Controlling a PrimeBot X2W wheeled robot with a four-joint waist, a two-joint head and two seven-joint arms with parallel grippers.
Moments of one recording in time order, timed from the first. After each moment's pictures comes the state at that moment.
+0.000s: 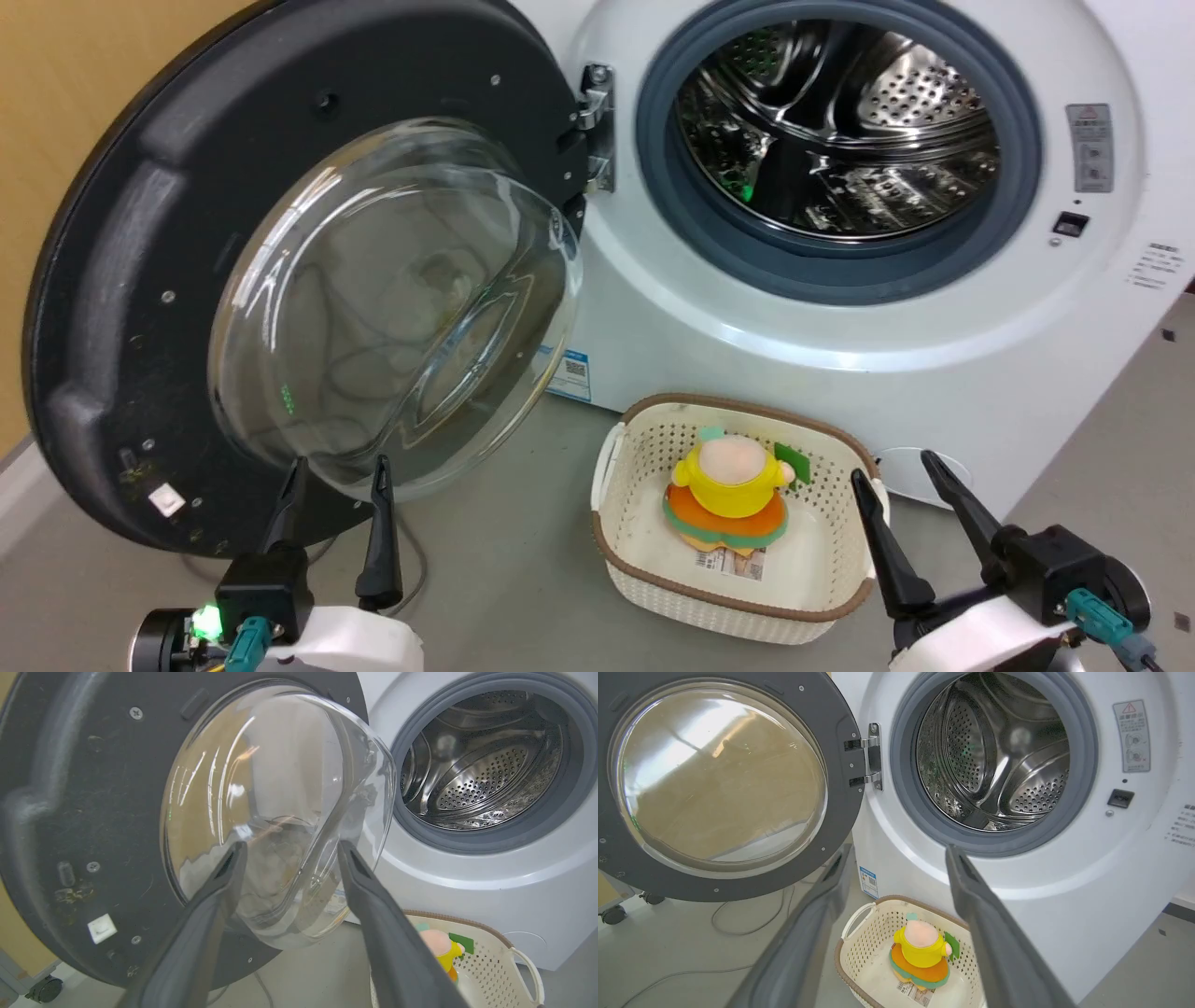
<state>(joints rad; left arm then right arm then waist) 0.04 0.05 -0.02 -0.04 -0.03 0.06 -0.13 0.01 -0.08 0.07 0.04 0.09 0.13 -0.13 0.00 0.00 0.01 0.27</state>
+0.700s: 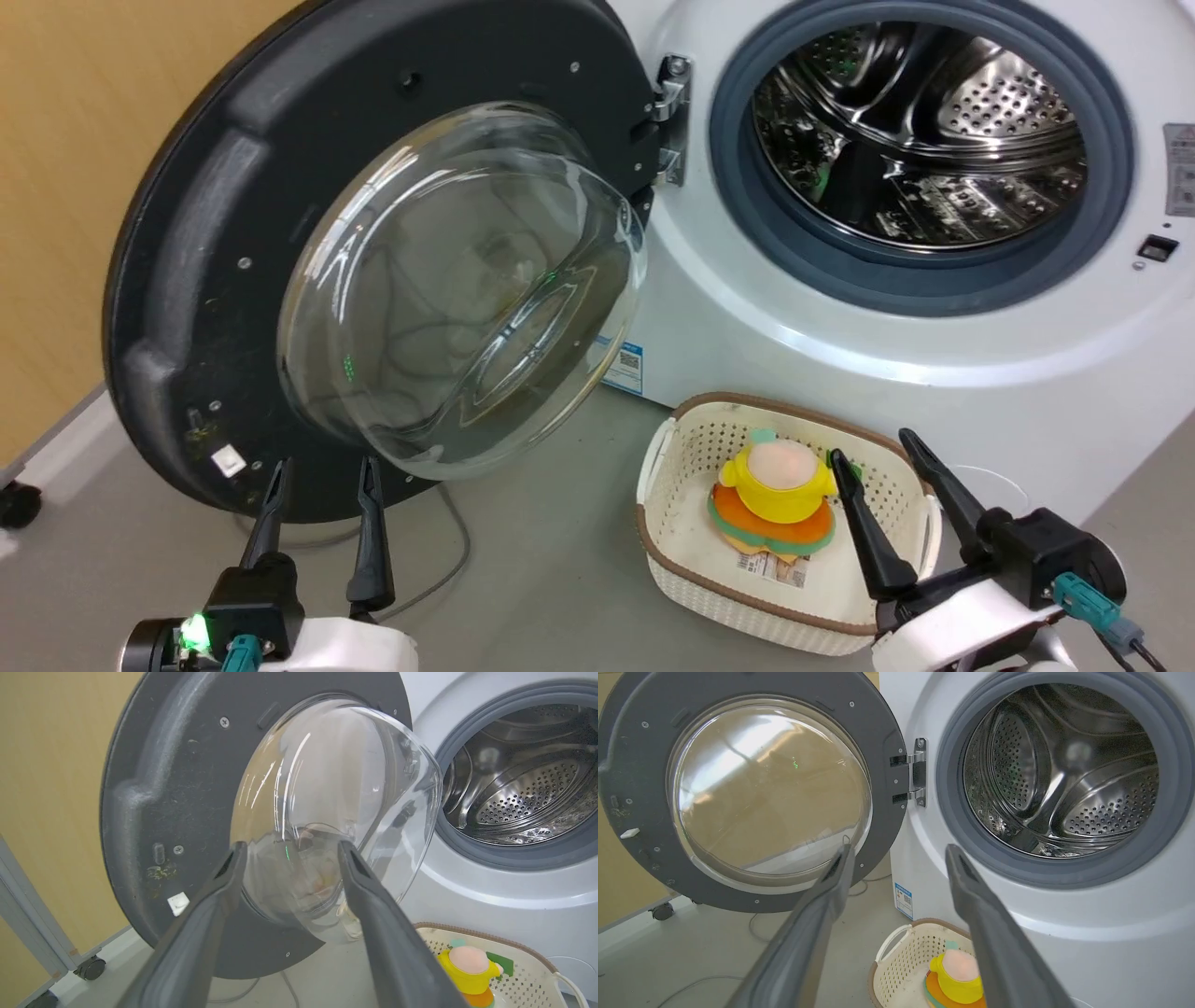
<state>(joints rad) 0.06 0.05 -0.01 -0.06 -0.03 0.09 -0.17 -0.05 -0.10 0.13 0.08 0.14 0.13 -0.17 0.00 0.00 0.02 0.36</state>
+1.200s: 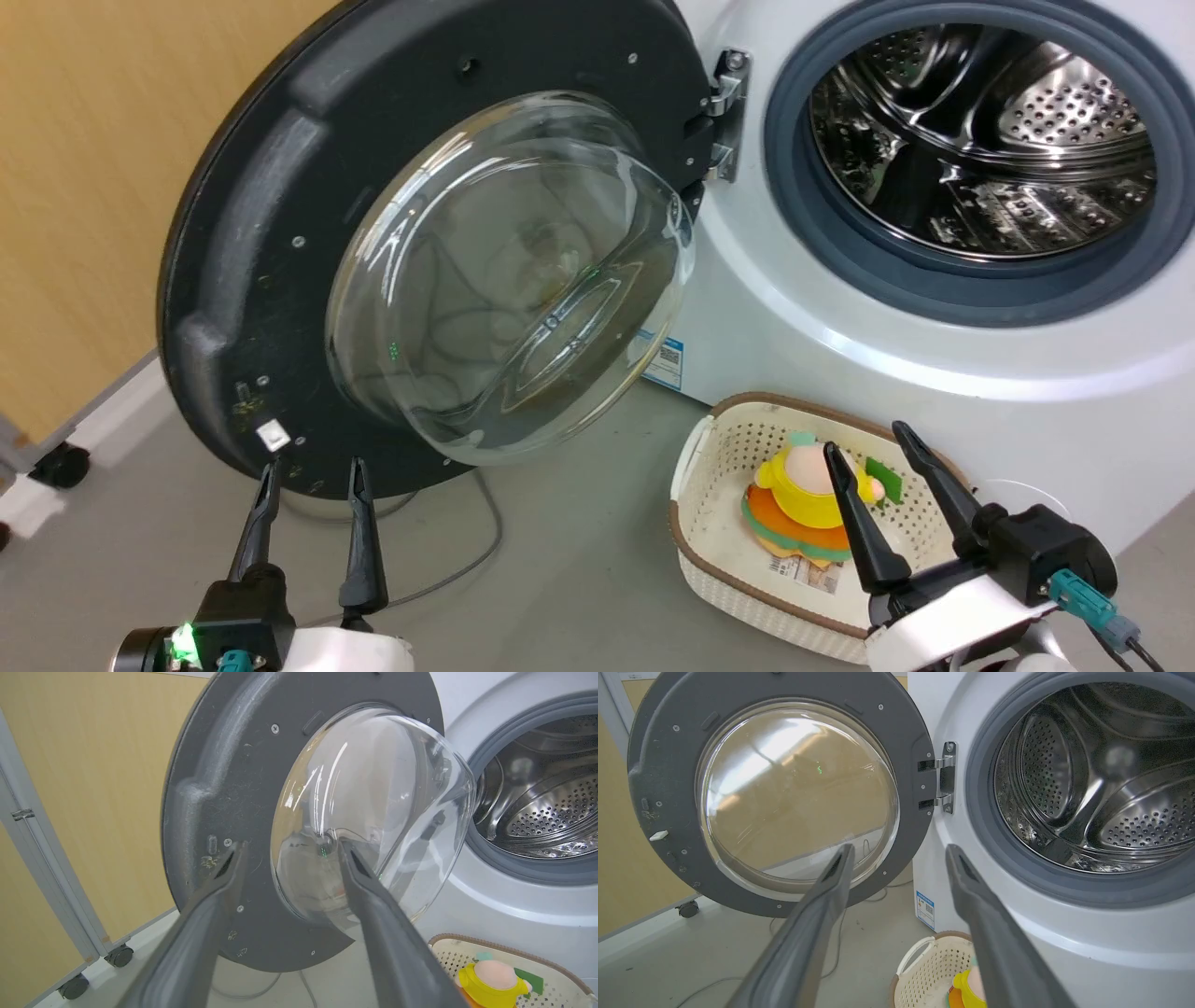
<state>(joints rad) 0.08 0.05 -0.01 -0.08 -0.04 0.10 -0.20 -0.07 -0.11 0.16 0.10 0.16 0.13 -0.20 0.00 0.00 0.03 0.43</state>
